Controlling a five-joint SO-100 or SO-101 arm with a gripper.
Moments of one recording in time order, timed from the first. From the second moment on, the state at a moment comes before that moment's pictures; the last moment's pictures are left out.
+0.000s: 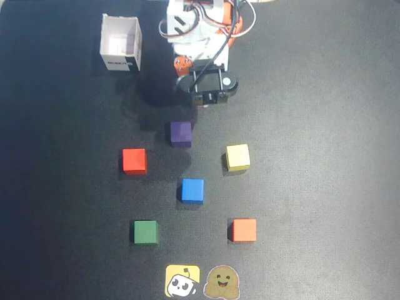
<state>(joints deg) 0.7 176.6 164.8 72.1 79.1</state>
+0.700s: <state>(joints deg) 0.7 176.6 164.8 72.1 79.1</state>
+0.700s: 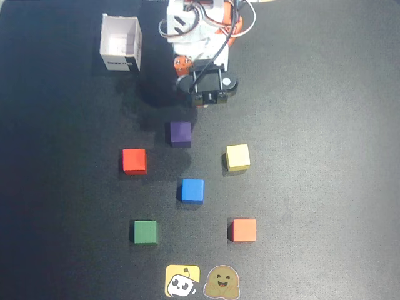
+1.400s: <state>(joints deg) 0.6 176.7 163.0 73.4 84.6</state>
